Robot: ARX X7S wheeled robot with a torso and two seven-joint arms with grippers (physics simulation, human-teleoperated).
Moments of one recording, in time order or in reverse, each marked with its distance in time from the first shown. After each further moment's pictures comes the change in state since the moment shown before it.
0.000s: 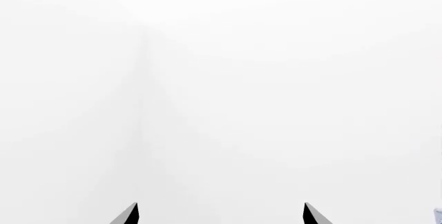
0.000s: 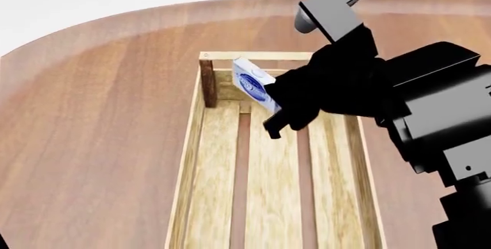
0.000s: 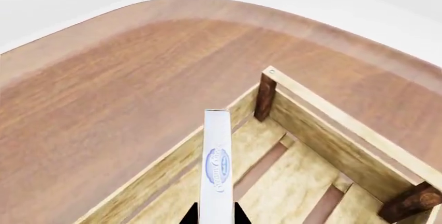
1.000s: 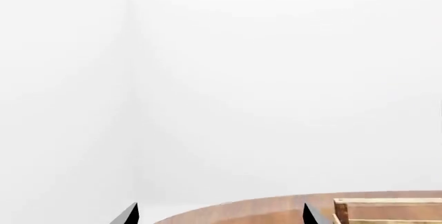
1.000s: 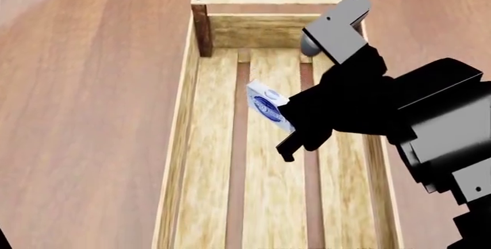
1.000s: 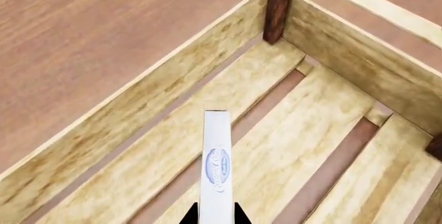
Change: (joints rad) left arm -0.004 -0.007 0.013 0.008 -0.005 -0.011 -0.004; right arm -0.041 0.061 -0.050 -0.094 -0.018 0.029 0.010
